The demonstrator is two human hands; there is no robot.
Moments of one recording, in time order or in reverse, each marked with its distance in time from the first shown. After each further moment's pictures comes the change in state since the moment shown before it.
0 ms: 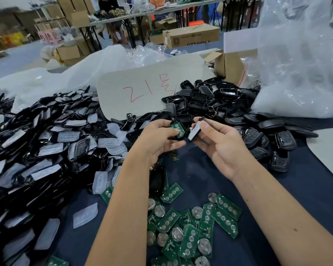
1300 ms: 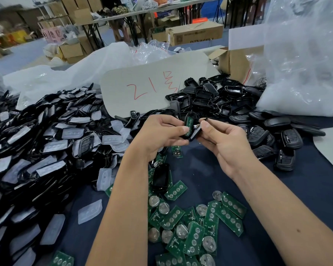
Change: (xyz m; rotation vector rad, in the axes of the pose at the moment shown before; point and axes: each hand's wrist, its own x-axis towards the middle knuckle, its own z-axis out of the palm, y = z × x) left_hand -0.012 0.009 -0.011 0.177 -0.082 0.125; right_hand 0.002 0.007 0.001 -0.078 0.099 -0.045
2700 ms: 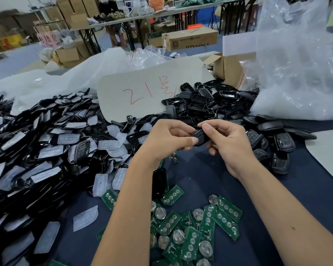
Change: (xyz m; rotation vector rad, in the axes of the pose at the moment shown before) left_hand 0.001 -0.007 0.015 0.195 -0.110 0.163; right_hand 0.011 -0.006 -0.021 -0.305 -0.072 -0.223
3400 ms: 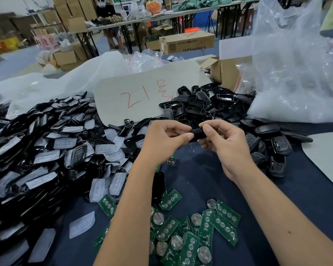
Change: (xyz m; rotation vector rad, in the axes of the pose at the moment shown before) left_hand 0.006 -0.005 0.004 0.096 0.180 0.160; right_hand -0.001 -0.001 0.002 0.071 0.024 -0.058
